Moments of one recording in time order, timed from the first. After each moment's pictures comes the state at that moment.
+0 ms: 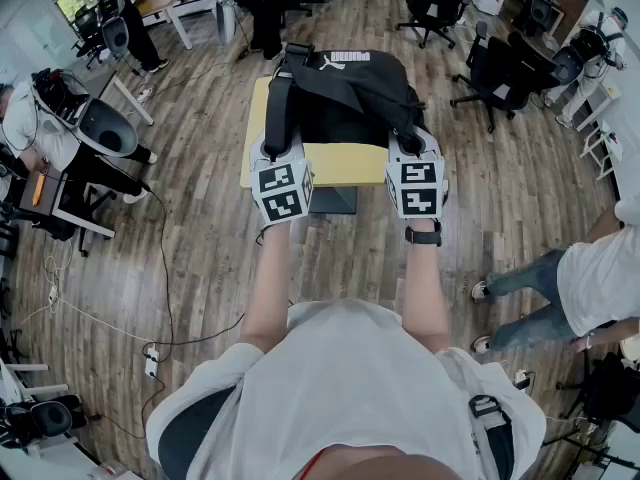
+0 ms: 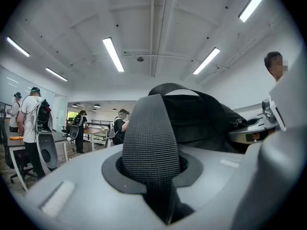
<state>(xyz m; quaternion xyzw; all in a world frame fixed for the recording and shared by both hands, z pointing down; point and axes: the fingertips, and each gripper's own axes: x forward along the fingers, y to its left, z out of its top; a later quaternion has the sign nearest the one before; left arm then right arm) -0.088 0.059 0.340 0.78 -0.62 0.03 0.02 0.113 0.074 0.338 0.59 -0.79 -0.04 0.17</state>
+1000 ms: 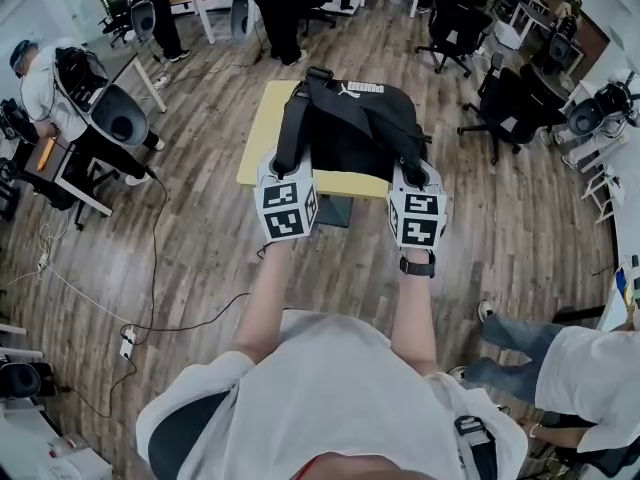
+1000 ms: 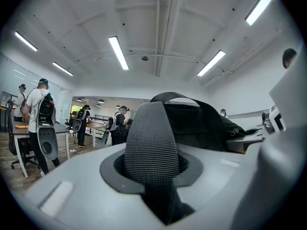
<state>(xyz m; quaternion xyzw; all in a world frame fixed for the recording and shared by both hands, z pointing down) -0.038 0.094 0.342 0.77 -0.63 0.01 0.06 0.163 0.102 0.347 0.58 -0.80 -0.01 0.16</state>
